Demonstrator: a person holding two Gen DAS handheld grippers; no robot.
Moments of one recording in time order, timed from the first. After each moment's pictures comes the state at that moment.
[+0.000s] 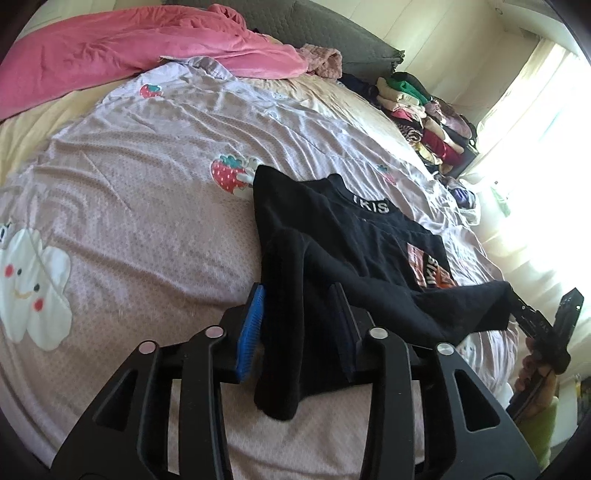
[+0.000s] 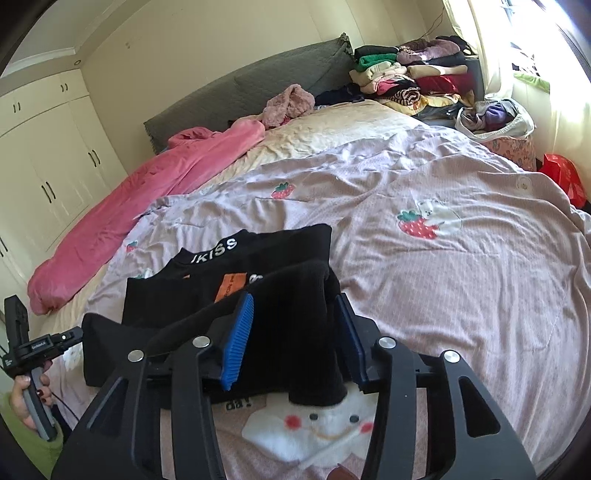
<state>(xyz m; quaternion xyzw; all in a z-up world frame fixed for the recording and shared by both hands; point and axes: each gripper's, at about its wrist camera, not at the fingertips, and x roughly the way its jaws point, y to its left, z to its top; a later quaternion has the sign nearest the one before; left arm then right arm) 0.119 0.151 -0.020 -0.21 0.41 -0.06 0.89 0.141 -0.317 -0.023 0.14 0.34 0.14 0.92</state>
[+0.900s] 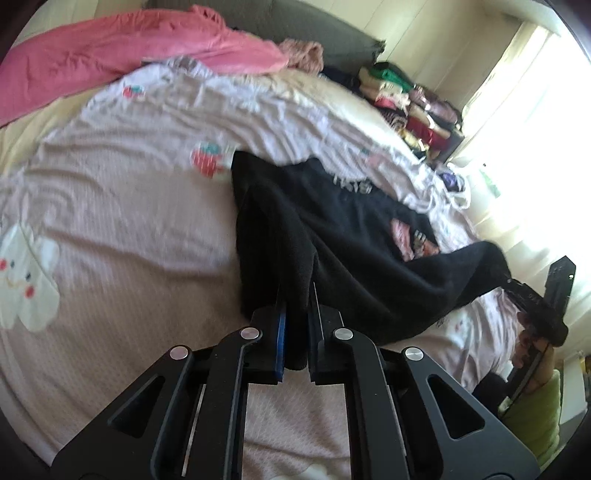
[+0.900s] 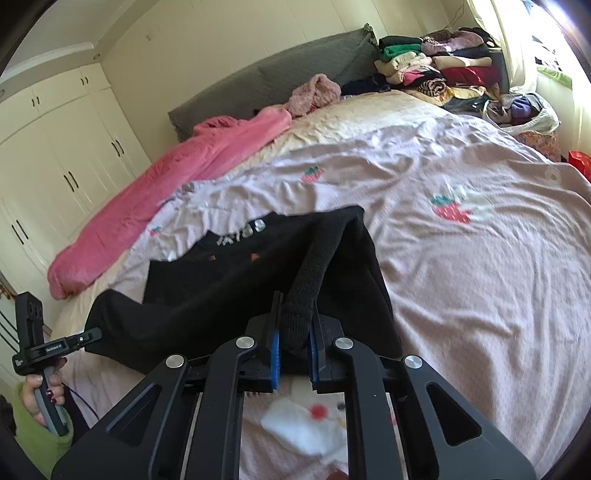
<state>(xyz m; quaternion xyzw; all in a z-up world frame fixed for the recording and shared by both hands) 0.106 0.133 -0.019 -0.19 0.40 -0.09 0.89 0.153 -0.303 -0.026 0.14 0.34 0.20 0.91</state>
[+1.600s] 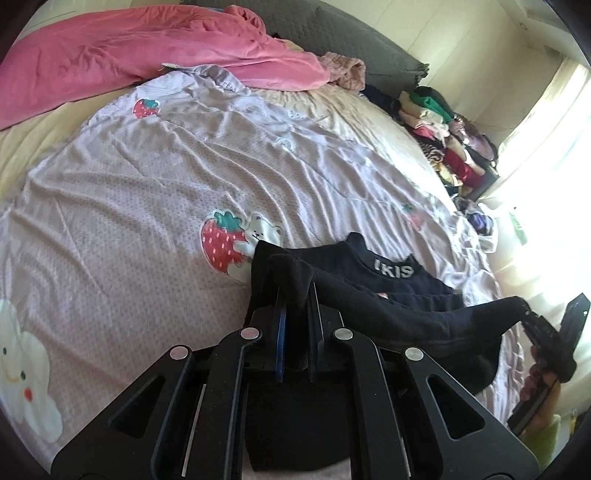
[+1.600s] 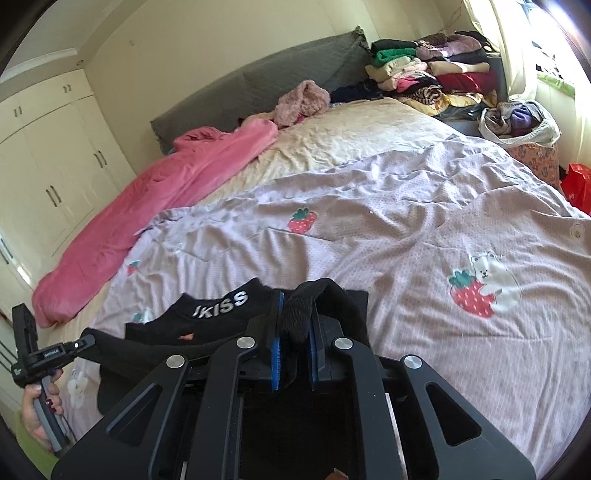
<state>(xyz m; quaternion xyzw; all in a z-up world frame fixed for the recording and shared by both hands) 0.222 0.164 -0.014 -0.23 0.40 -0.01 0.88 0.273 -0.289 -0.004 0.15 0.35 0.16 0.91</state>
